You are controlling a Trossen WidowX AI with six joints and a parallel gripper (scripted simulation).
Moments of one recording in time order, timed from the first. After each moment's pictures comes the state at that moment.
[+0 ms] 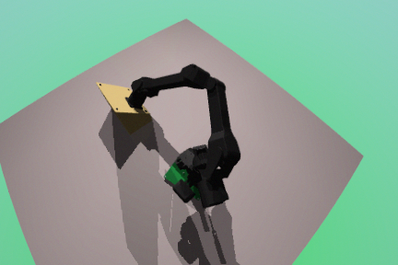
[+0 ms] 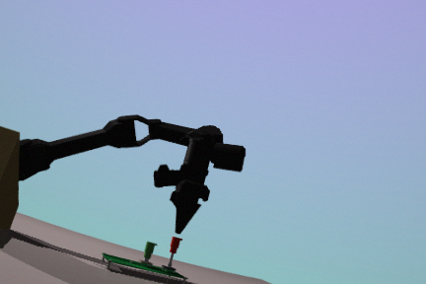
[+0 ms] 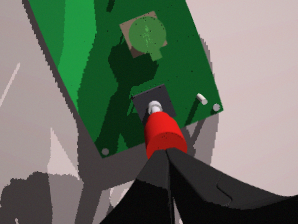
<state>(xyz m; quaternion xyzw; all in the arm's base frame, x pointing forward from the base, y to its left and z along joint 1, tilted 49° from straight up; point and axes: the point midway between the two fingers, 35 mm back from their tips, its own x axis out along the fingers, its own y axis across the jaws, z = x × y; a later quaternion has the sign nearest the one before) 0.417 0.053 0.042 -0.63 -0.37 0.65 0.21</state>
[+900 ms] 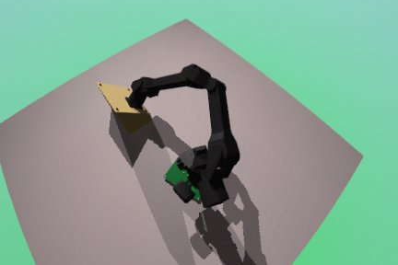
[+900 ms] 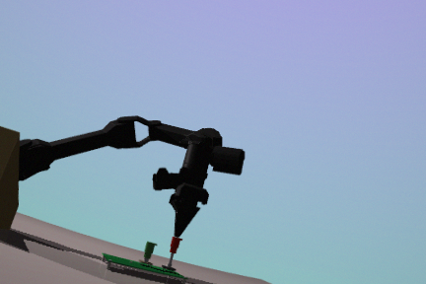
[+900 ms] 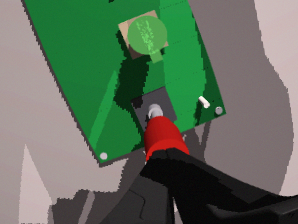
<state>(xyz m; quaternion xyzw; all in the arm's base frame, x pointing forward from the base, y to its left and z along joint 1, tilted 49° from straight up) 0.416 0.058 0.037 -0.63 -0.37 0.65 0.21</state>
